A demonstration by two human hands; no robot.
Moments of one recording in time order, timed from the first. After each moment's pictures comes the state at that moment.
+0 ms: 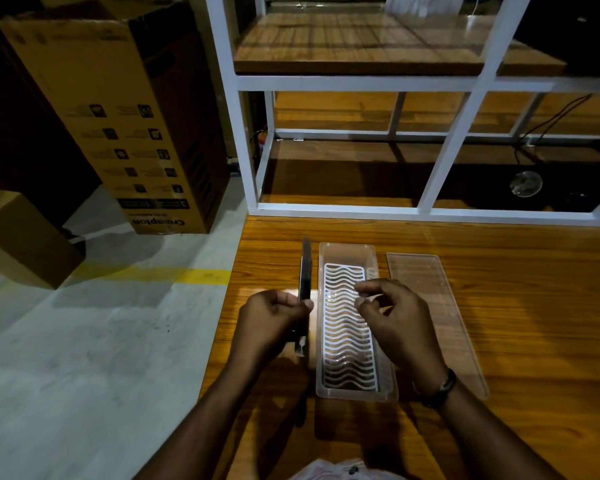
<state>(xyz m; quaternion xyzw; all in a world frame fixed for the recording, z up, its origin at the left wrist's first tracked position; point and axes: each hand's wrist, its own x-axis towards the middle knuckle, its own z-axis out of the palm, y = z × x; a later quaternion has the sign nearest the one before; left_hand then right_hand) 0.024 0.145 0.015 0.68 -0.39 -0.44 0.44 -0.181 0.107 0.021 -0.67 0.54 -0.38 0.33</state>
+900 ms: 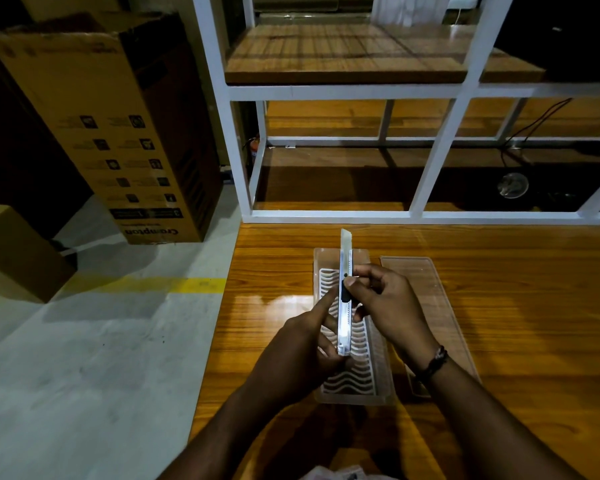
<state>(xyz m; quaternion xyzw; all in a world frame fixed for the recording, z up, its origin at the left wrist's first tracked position) -0.006 0.163 0.025 0.56 -0.70 -0.33 0.28 -0.167 0.089 0.047 -0.59 0.50 -0.40 0.49</state>
